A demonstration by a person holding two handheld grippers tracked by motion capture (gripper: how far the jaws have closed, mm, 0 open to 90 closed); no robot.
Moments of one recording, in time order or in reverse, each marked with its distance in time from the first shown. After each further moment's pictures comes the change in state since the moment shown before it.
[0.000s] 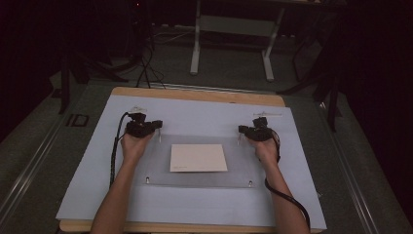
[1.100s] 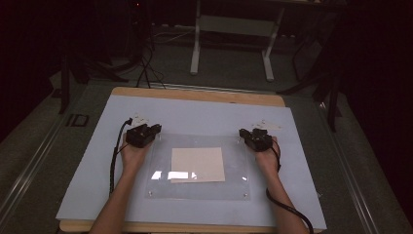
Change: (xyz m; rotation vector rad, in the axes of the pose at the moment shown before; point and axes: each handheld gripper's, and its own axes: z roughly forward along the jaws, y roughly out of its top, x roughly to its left) left arm -0.029 -0.026 -0.018 -0.090 0.124 0.187; right arm 0.019 -0.028 -0.014 -0.124 -0.079 -0.191
